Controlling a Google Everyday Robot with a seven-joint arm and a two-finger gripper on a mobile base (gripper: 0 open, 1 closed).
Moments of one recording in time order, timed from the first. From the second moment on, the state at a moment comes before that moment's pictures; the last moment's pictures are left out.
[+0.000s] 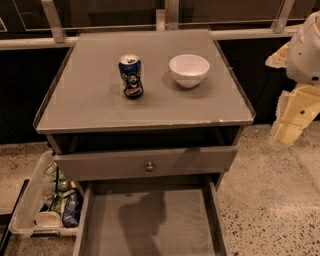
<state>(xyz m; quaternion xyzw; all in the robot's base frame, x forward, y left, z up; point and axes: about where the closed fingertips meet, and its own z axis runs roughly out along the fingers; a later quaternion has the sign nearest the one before) 0.438 -0.217 0.976 -0.60 0.78 -0.03 0.16</state>
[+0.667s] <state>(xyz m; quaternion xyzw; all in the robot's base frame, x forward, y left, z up) 0.444 -0.212 0.981 -0.60 0.78 -0.03 0.17</state>
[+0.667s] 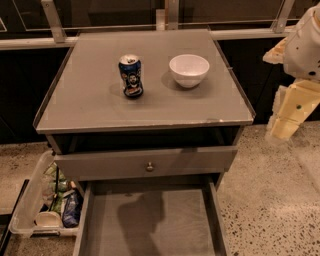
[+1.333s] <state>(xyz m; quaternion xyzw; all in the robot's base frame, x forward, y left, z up) 0.509 -0.149 1.003 -0.60 0.75 -0.03 0.28</state>
